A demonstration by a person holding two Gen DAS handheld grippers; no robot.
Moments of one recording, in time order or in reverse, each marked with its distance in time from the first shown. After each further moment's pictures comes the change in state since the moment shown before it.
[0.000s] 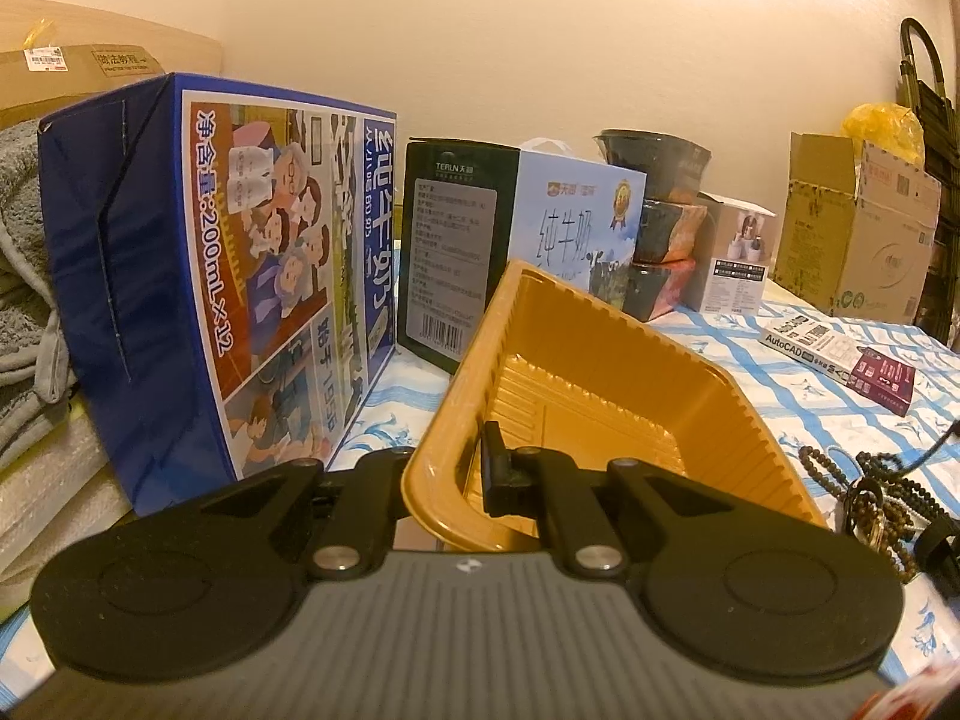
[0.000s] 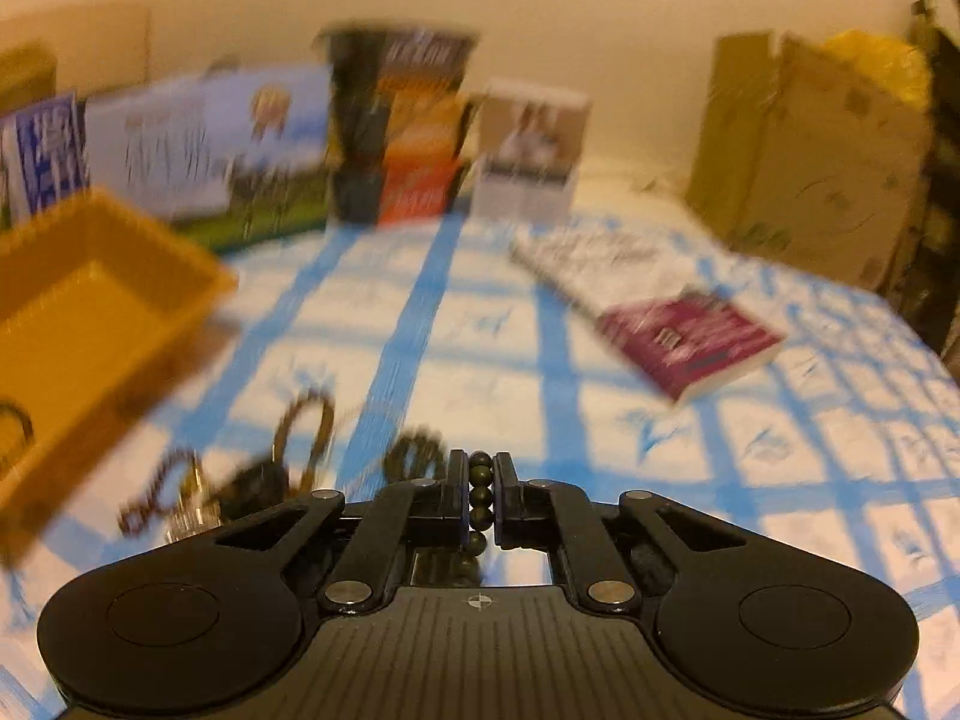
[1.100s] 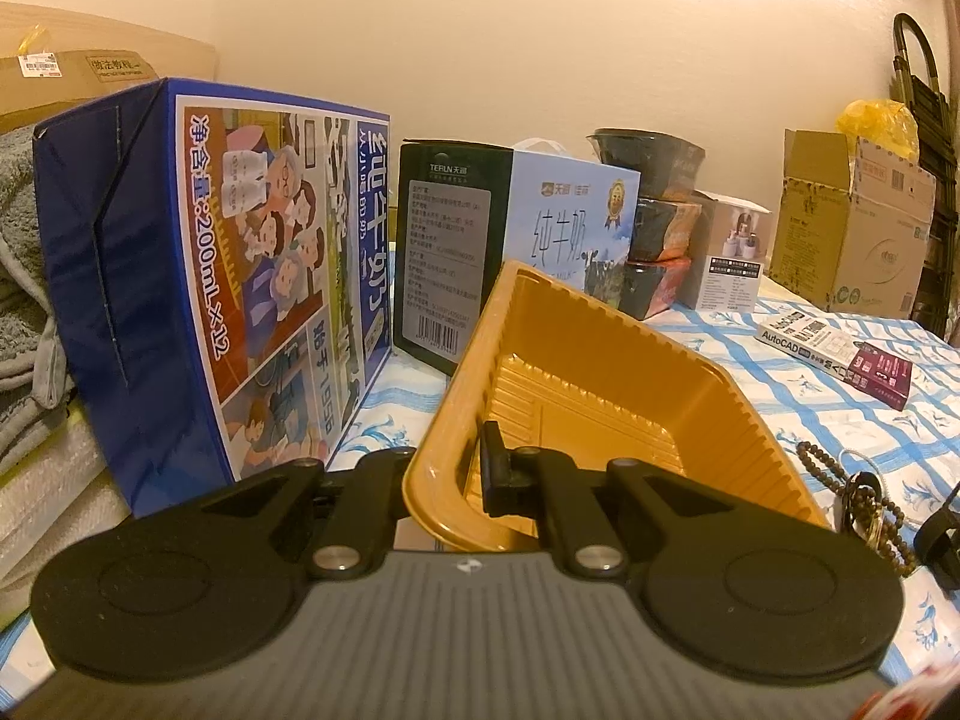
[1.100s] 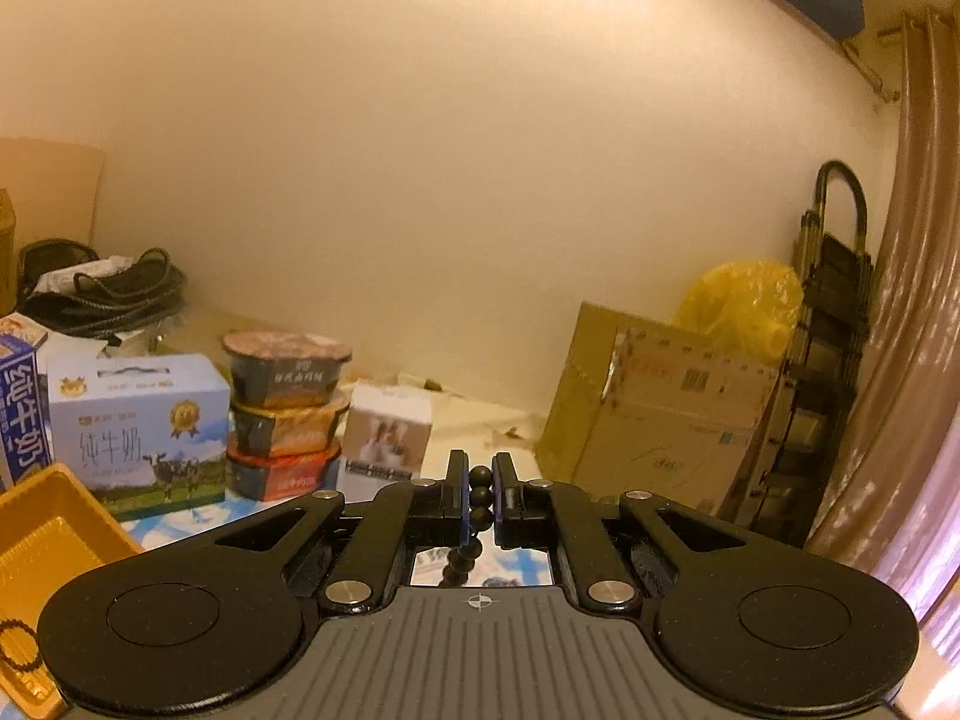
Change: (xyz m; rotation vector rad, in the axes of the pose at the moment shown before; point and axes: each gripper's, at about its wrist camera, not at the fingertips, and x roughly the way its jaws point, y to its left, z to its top) left arm -0.001 -0.001 0.000 0.018 -0.004 -0.008; right arm -0.196 -0.039 0.171 -0.107 -0.337 -0.211
